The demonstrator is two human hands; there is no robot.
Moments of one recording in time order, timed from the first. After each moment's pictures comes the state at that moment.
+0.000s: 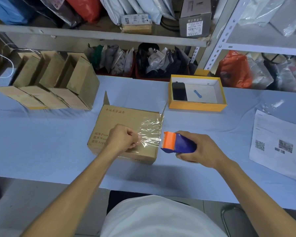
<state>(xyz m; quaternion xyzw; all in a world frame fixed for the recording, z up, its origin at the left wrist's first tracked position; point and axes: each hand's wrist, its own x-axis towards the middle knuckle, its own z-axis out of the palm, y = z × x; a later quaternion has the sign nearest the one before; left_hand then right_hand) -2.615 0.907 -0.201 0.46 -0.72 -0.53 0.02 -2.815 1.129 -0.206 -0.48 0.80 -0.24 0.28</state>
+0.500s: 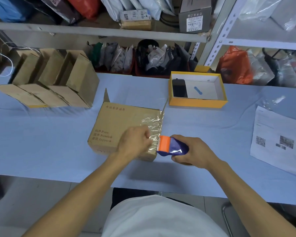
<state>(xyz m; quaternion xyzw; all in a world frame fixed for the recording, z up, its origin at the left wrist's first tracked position) -2.633 0.939 -0.210 0.34 -0.89 -0.30 -0.01 -2.795 1.123 -0.230 -0.47 0.81 -0.19 0.30</state>
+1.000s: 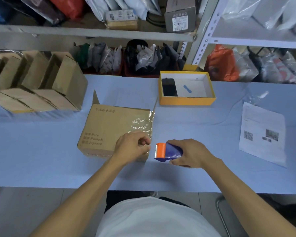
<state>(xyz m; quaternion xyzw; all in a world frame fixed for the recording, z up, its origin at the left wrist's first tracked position) -2.634 0.952 -0.227 0.30 -0.87 -0.39 0.01 -2.807 1.138 -0.239 -0.51 0.81 -0.07 0.27</state>
